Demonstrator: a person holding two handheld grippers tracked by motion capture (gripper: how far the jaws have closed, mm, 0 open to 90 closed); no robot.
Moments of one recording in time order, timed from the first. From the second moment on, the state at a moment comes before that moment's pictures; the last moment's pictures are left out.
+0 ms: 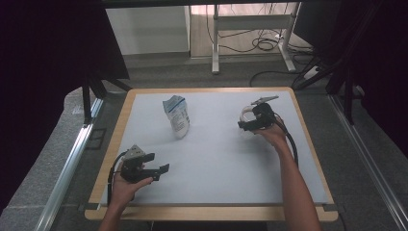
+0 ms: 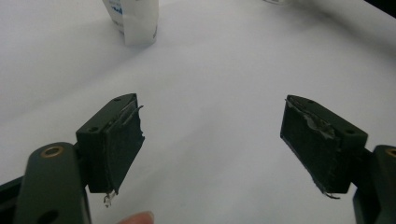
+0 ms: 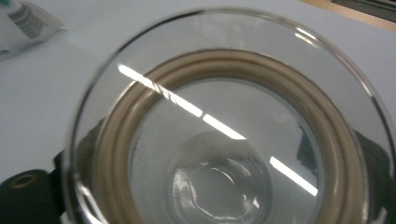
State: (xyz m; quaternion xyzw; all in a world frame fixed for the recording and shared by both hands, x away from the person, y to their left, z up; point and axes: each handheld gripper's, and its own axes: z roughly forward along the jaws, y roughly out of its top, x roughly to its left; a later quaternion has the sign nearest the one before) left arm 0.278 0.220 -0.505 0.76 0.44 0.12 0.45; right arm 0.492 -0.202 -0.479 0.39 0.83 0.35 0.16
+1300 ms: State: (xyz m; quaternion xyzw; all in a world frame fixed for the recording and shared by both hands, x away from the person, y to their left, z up) left arm 0.292 0.212 -0.502 0.77 0.43 0.12 0.46; right arm 0.394 -0.181 -0.473 0.27 0.89 0.35 0.11
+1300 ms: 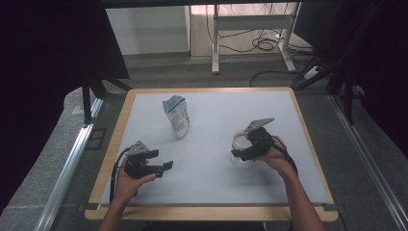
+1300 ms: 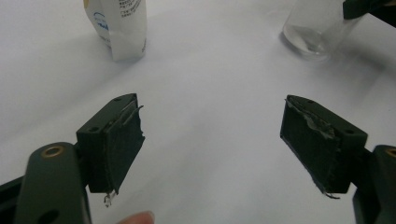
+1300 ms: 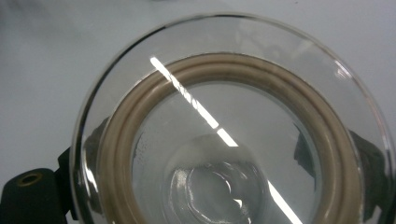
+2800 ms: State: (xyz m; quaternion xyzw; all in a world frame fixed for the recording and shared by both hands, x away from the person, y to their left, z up) left arm 0.292 0.204 -0.501 0.76 0.44 0.14 0.45; right arm 0.323 -0.258 -0.443 0.39 0.75 0.48 0.22
